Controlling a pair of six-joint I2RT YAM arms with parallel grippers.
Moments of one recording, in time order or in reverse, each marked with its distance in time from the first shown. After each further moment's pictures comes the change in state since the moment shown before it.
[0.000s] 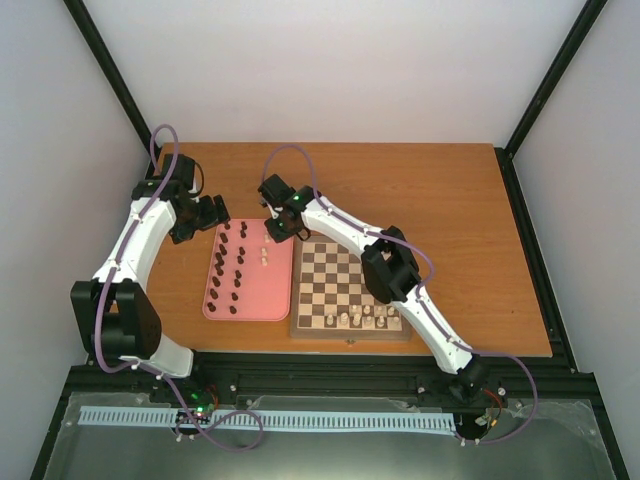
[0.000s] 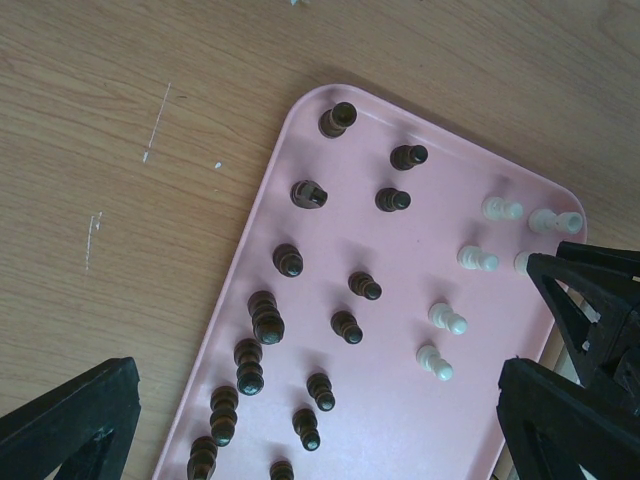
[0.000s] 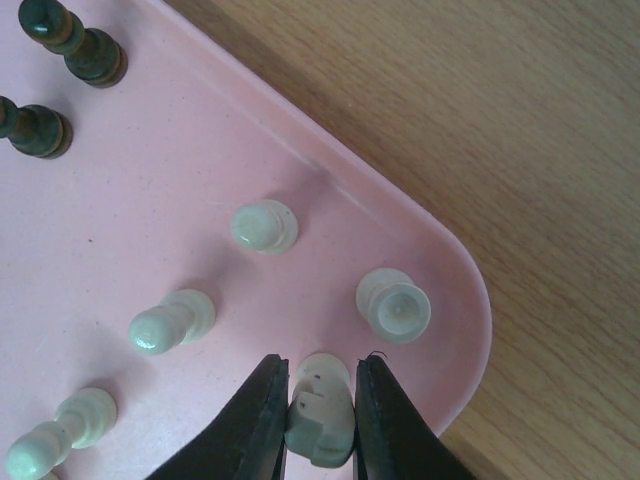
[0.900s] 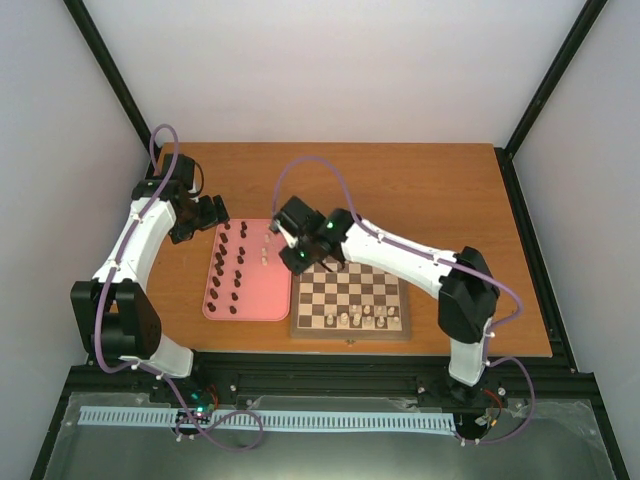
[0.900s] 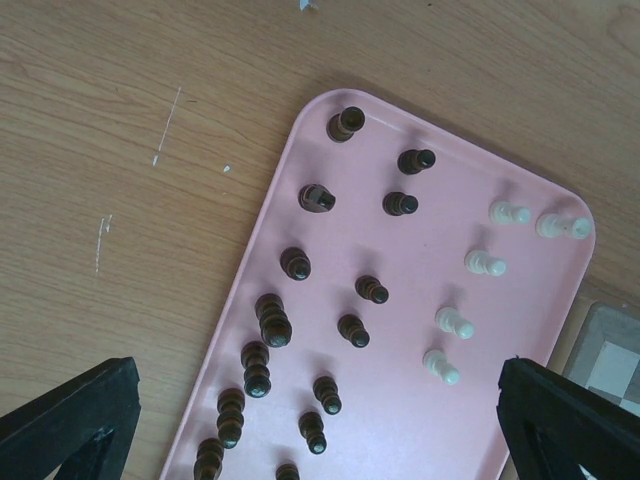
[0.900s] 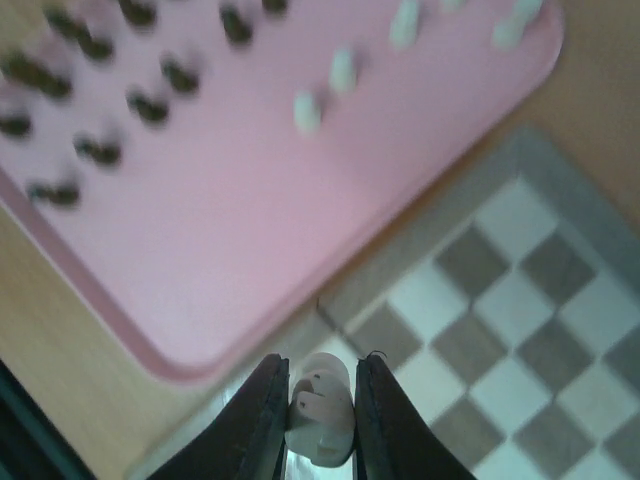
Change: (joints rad) left arm 0.000 0.000 0.000 0.000 -0.016 0.000; right arm 0.135 -0.657 -0.638 0.060 -0.006 0.009
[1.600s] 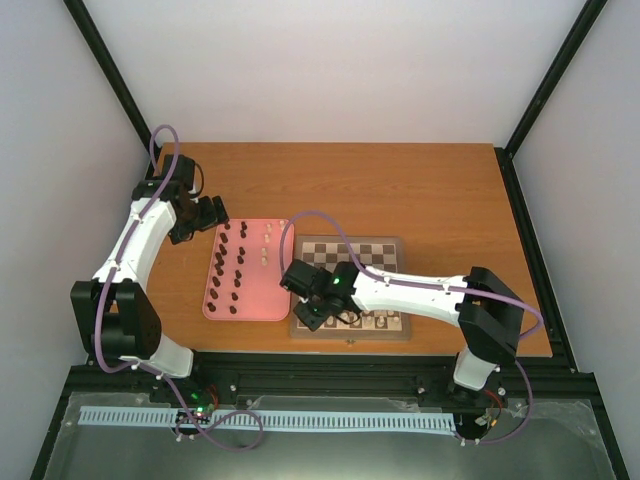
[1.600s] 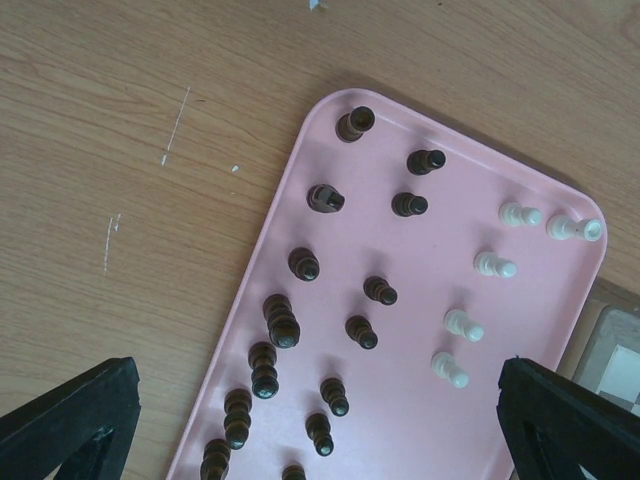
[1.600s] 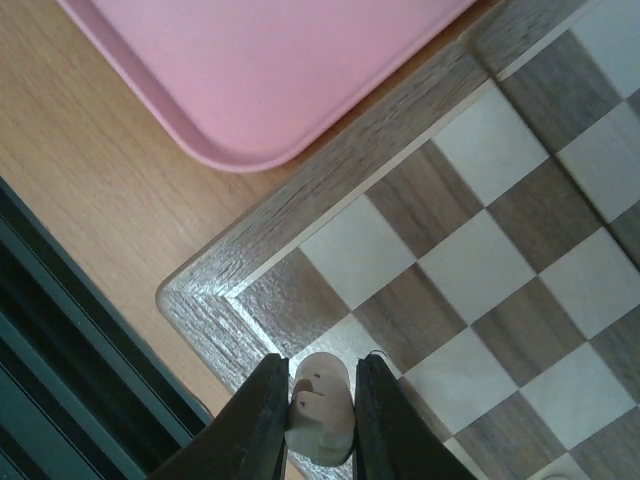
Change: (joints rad) left arm 0.000 0.000 -0.004 0.001 -0.024 0.000; right arm 0.204 -0.220 -0.486 0.085 0.060 0.137
